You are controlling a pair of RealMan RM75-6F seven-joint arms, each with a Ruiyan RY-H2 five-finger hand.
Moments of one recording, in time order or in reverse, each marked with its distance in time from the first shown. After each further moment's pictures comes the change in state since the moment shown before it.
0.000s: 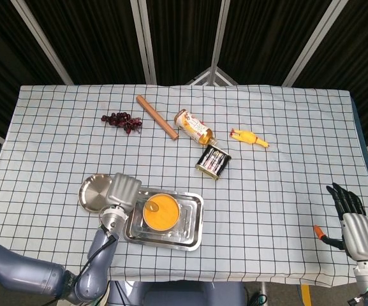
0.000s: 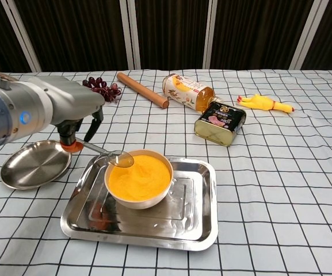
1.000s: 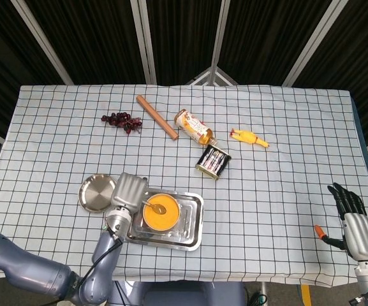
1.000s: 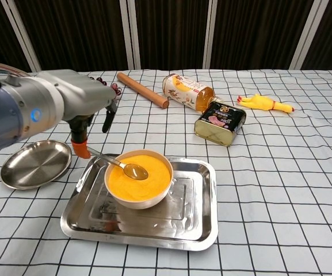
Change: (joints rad) left arm -0.058 0.008 0.057 -0.034 0.049 0.060 -0.097; right arm -0.001 0.006 0.000 -0.002 0.004 -0.001 0.012
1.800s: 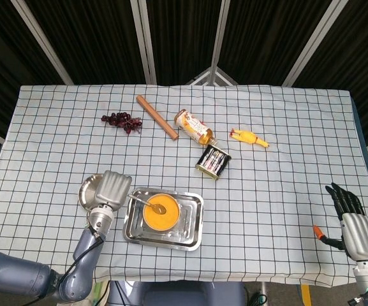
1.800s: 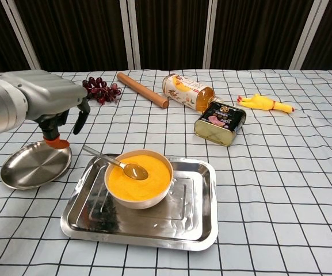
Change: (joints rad) left arm 0.059 0.095 0.098 0.030 0.078 -0.086 -0.146; right arm 0.003 -0.002 -0.004 -0.003 -0.010 -0.001 -0.005
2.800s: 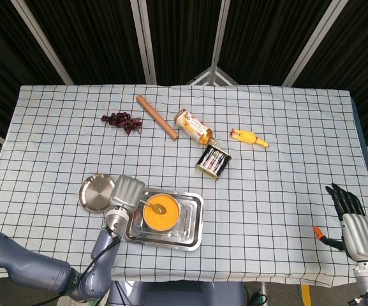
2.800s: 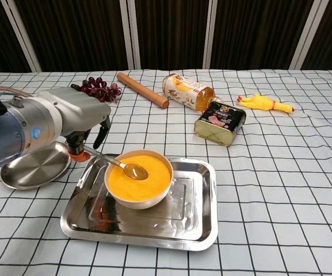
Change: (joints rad) left arm -0.075 -0.115 -0.031 0.079 -0.107 0.004 0.059; right arm -0.001 0.003 -0.001 -0.006 0.003 -0.001 0.007
